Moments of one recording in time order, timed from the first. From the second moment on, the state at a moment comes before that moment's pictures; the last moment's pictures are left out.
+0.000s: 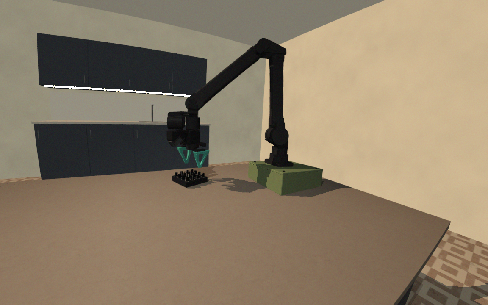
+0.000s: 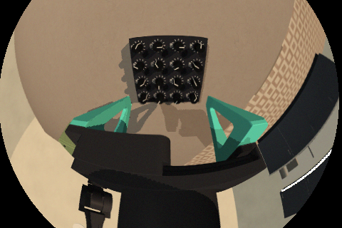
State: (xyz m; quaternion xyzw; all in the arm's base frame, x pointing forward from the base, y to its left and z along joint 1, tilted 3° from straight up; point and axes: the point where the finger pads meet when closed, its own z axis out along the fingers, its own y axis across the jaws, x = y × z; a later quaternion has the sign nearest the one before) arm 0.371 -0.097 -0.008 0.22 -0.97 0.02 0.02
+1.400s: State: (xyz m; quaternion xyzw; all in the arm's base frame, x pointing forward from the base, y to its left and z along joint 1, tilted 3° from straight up) arm 0.330 -0.116 -0.006 0.22 -0.98 0.02 0.02
